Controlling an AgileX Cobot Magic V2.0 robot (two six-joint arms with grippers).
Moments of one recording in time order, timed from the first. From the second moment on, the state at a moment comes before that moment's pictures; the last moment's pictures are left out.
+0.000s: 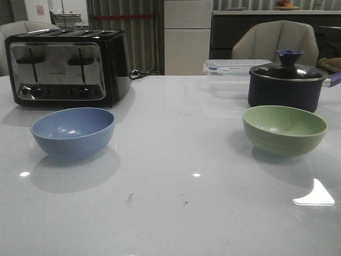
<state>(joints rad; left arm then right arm) -0.07 0.68 -0.52 0.00 0.50 0.02 0.00 1.04 -0.64 0.04 0.53 -0.02</state>
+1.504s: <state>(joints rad) -0.07 0.68 -0.52 0.00 0.50 0.02 0.00 1.87 -1.32 0.10 0.77 -0.02</state>
